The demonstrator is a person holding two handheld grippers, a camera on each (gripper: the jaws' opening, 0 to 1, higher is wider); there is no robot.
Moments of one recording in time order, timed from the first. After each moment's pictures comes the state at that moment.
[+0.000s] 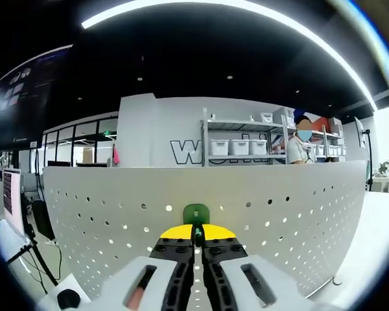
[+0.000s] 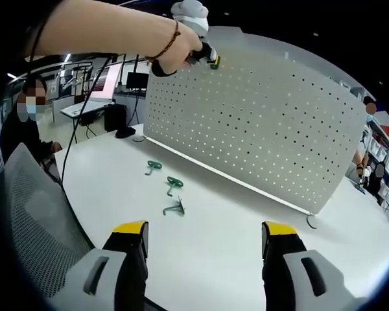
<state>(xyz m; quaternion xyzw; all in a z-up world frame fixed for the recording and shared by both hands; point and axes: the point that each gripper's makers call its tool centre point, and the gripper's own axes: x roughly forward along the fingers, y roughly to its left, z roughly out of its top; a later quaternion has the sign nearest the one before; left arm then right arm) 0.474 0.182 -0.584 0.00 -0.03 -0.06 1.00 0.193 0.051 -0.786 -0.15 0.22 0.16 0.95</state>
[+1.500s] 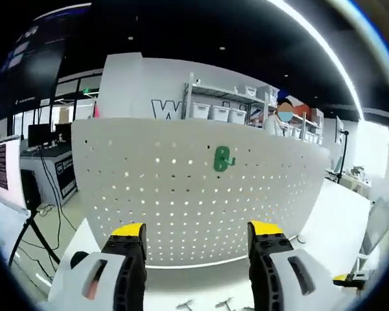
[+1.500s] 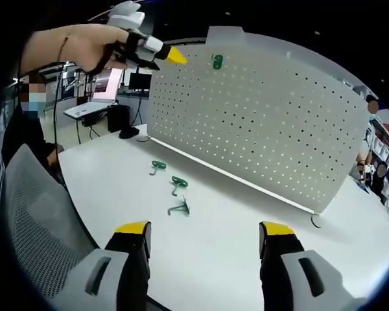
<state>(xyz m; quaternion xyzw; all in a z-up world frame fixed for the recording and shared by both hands) 0.364 0.260 -0.640 -0.04 0.14 -0.16 0.98 0.190 0.058 -0.789 -0.14 0.22 0.18 0.95</state>
